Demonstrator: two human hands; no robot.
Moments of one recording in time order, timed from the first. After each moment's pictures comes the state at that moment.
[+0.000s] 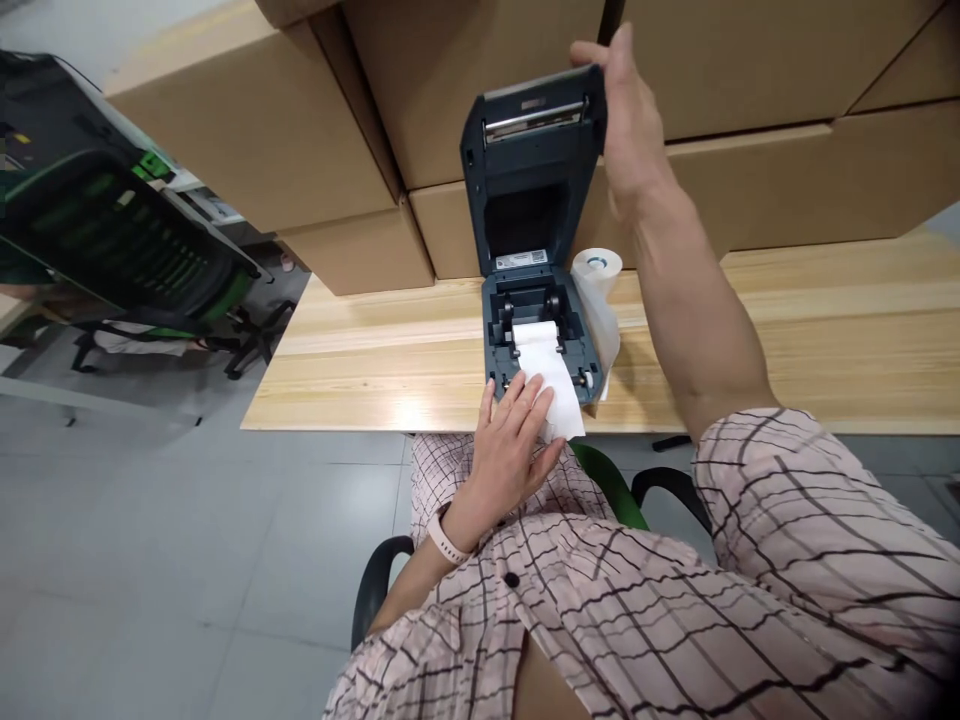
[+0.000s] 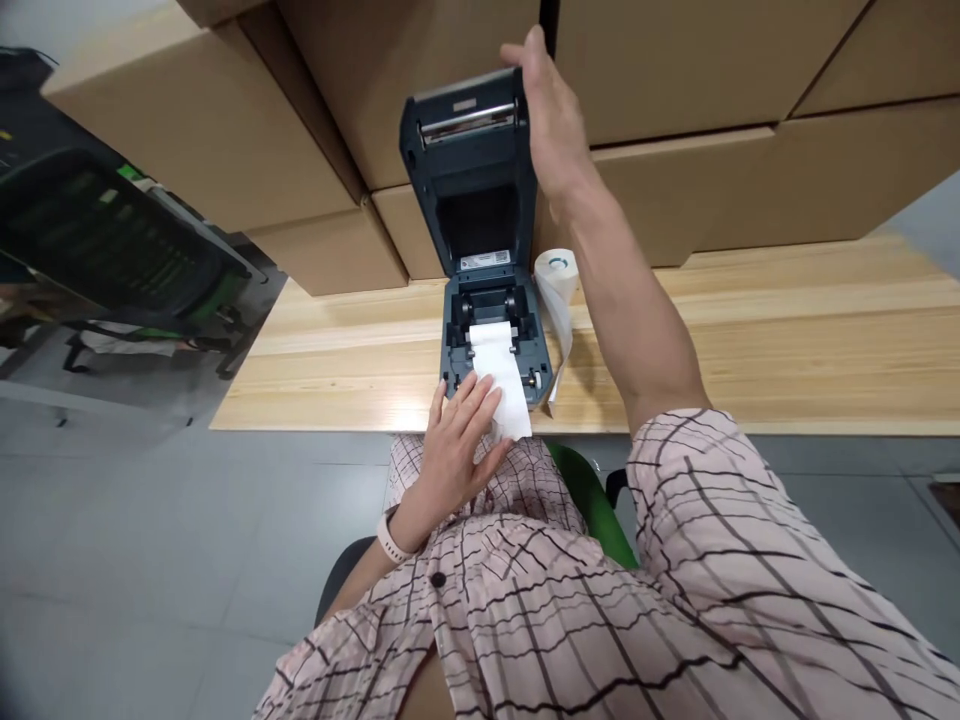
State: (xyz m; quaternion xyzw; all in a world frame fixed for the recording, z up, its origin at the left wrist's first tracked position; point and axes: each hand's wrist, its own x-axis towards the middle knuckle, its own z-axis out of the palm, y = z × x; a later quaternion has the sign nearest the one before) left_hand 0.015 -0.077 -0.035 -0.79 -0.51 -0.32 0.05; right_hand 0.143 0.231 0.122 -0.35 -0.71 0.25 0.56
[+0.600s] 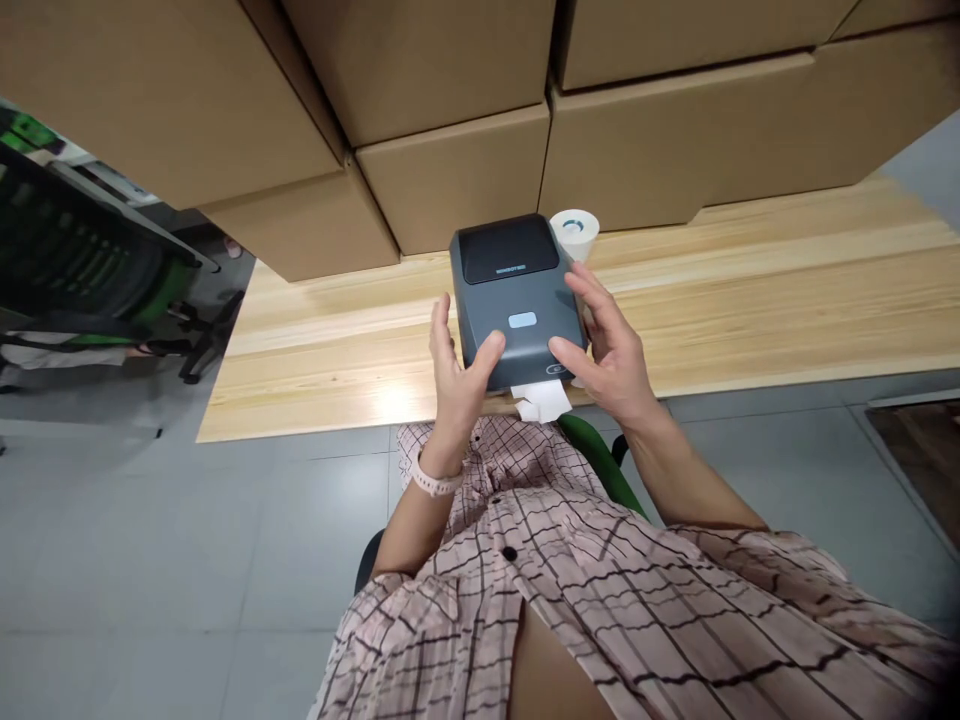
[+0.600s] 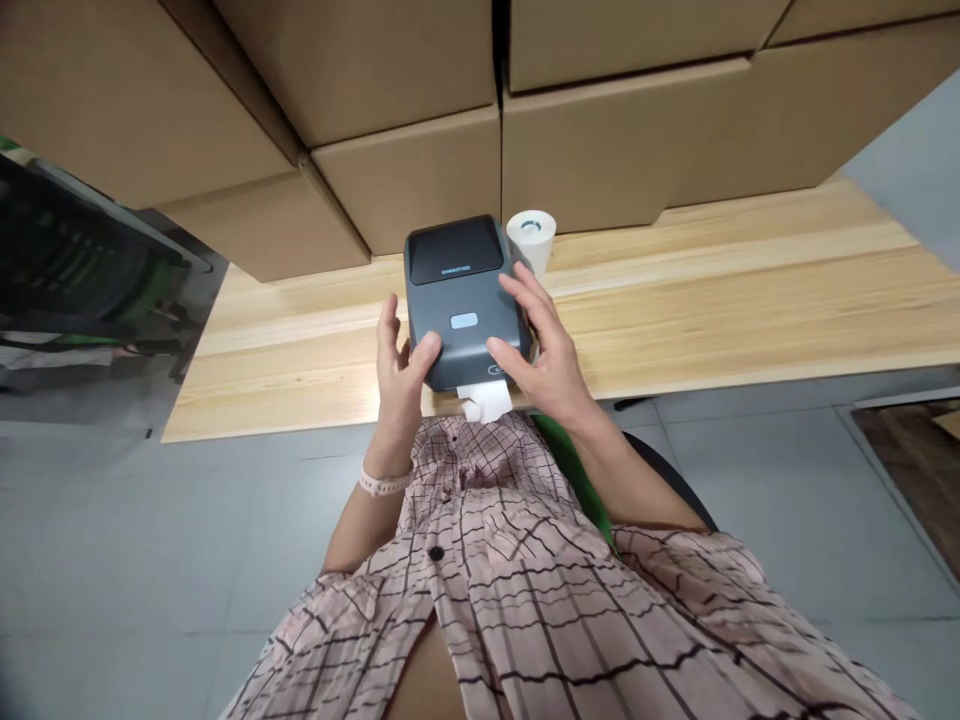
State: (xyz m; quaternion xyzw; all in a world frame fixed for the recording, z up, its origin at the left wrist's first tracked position) left_hand -0.005 -0.019 -0.021 -0.54 -0.58 -0.55 -0.27; right_hand 0.195 0.025 -0.020 -0.39 -0.76 0.23 0.46
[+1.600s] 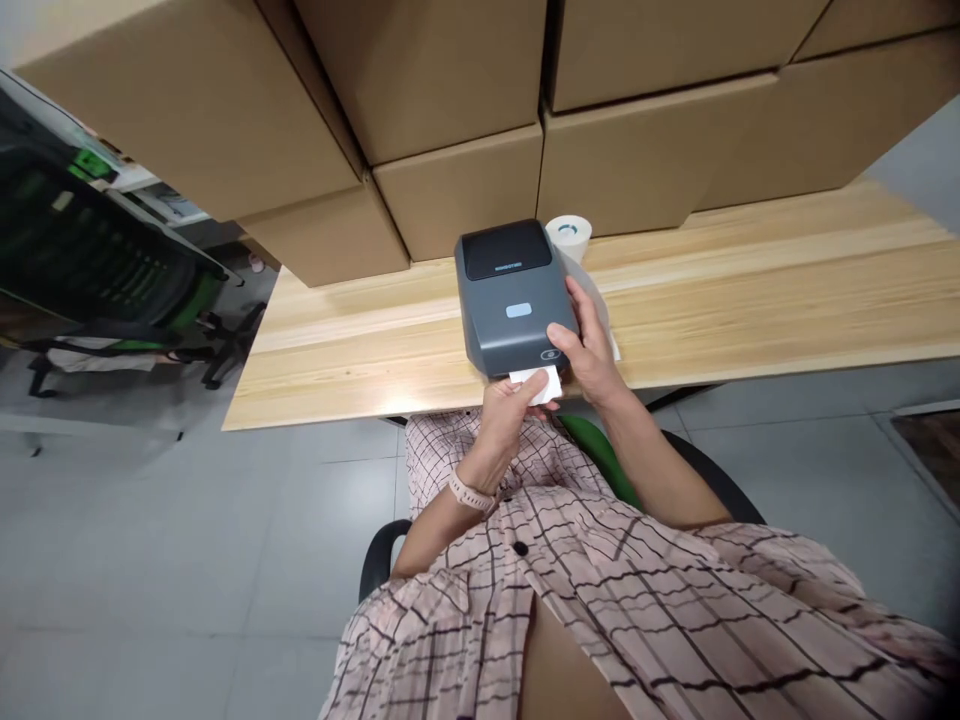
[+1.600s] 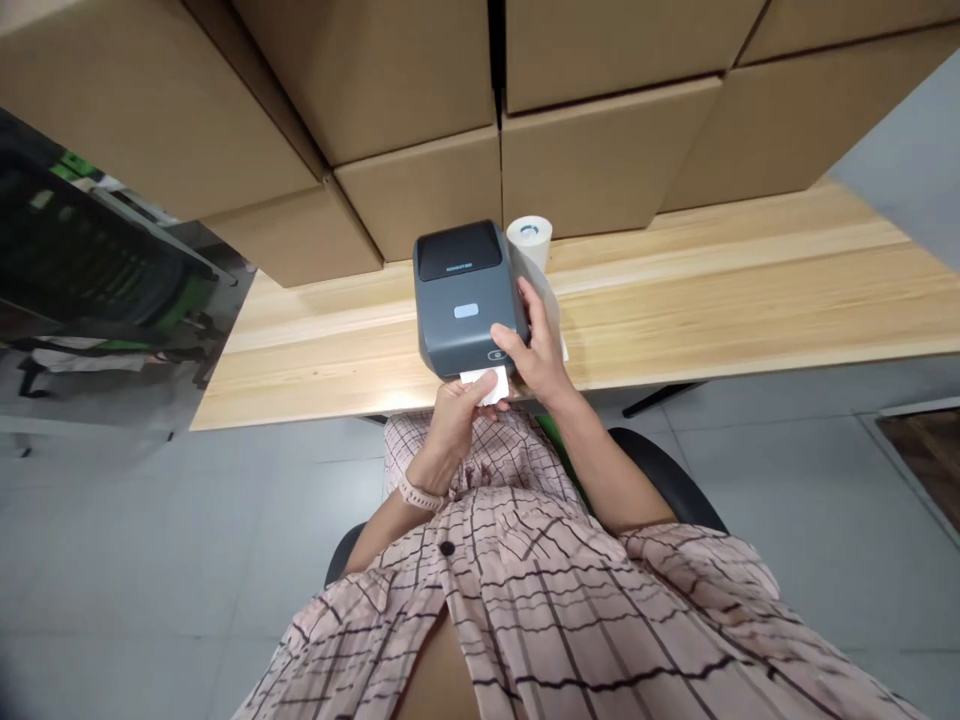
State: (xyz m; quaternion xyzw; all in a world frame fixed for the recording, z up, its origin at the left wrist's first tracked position) left_hand 0.051 -0.056 -0.027 -0.32 -0.51 -0.52 -0.60; right_hand 0.183 0.034 -0.061 -0.42 -0.71 0.30 0.49
